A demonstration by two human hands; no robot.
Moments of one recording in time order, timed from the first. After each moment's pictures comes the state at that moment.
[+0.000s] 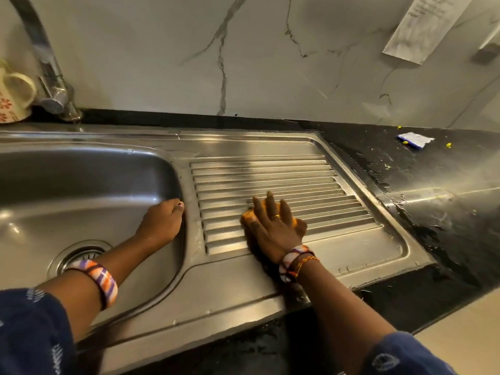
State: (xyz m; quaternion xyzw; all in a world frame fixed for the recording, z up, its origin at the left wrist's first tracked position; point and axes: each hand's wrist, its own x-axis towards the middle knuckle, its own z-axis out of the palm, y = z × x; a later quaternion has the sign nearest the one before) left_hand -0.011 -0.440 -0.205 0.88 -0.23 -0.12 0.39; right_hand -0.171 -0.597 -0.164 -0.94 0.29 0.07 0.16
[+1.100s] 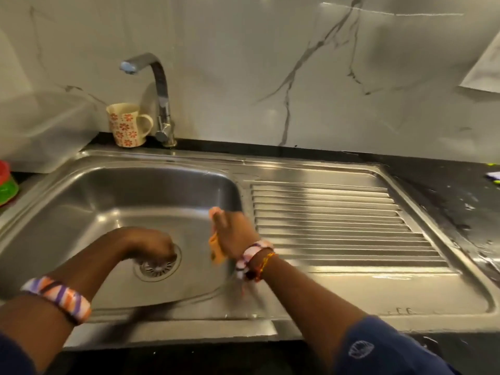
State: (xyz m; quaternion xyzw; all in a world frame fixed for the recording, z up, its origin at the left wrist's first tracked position) left_hand -0.005 -0.313 -0.135 0.89 -0.21 -0.39 -0.01; right_hand -0.089 -0.472 -0.133 -0.92 0.10 0.00 0.38
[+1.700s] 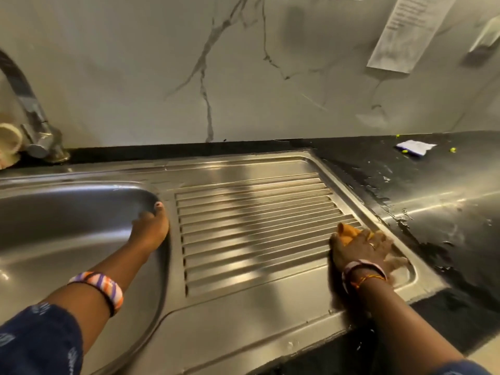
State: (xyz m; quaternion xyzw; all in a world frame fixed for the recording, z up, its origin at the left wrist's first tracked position) left_hand 0.023 -0.484 -0.183 0.90 -0.02 -0.16 0.42; right_hand -0.238 -0.733 -0.175 -0.77 0.63 0.00 0.10
